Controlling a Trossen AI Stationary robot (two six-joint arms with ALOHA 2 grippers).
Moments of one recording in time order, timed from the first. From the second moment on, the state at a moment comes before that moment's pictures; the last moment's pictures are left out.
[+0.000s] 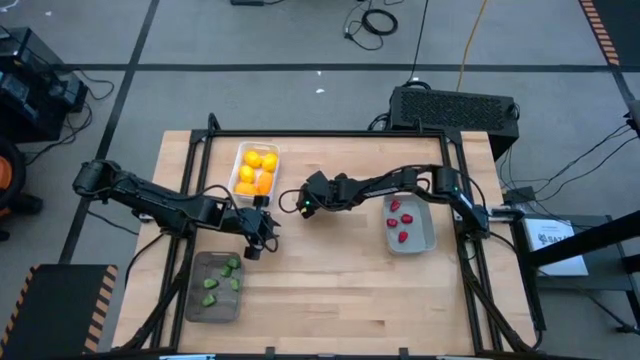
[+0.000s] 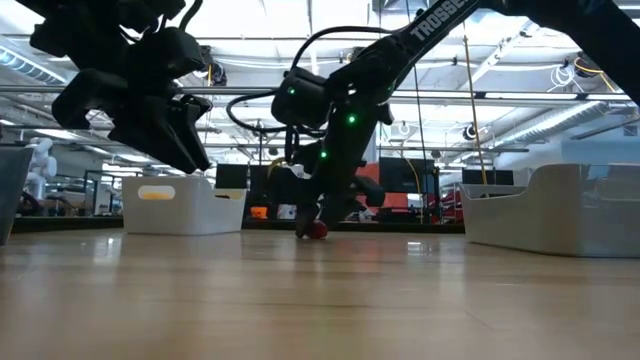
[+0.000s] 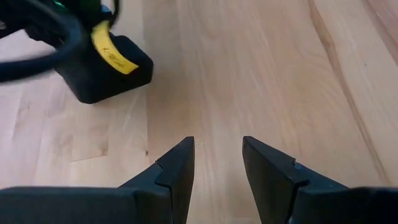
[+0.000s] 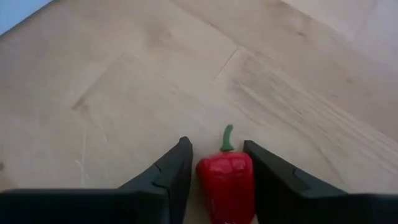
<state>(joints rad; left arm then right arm) -0.17 1.19 0.55 -0.17 -0.17 0.14 -0.12 2.22 1.51 -0.41 0.43 0.77</state>
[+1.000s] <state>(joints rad) -0.18 1.19 0.55 -0.23 -0.15 0.08 -0.08 1.74 1.47 -1.45 0.26 0.95</state>
